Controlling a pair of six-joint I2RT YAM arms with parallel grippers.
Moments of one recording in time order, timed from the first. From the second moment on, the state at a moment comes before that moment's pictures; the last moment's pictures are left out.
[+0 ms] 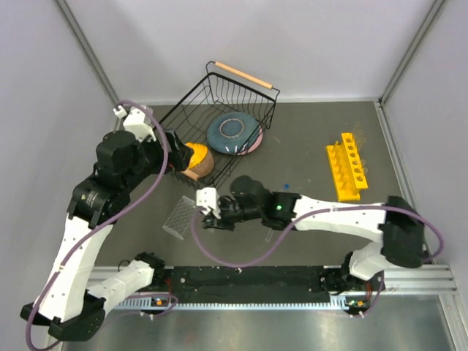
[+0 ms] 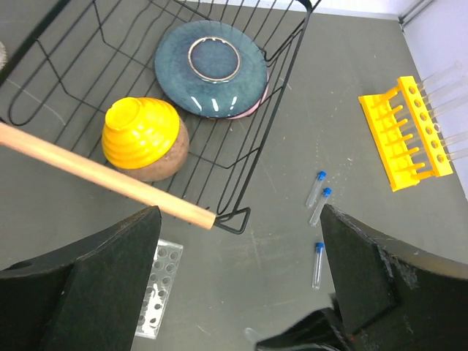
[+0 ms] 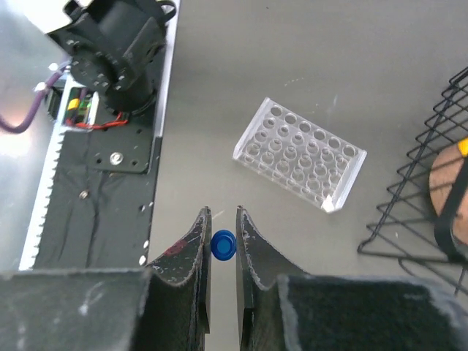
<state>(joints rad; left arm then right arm) -0.41 0.95 1.40 -0.81 -0.03 -0.39 1.20 1.43 1.04 -0.03 -0.35 -0.26</state>
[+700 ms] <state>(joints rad) -0.41 0.75 1.39 -0.94 -0.17 -0.32 1.25 1.95 1.44 0.14 -0.31 -0.21</state>
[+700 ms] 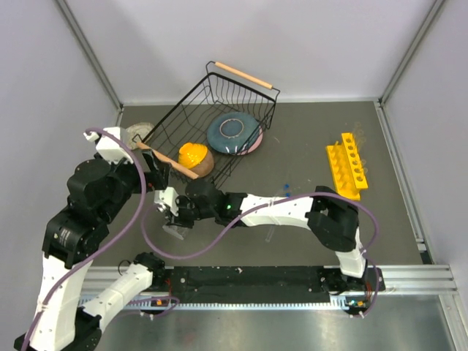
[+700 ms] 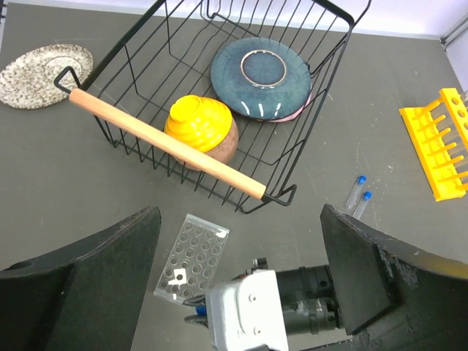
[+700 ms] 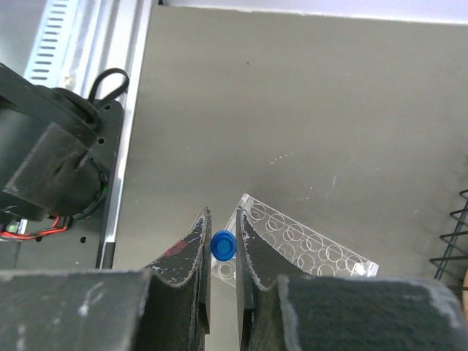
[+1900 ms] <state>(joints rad) -0.41 0.73 1.35 -0.95 -0.17 -0.31 1.25 2.08 1.44 0.26 -0.21 -0.21</state>
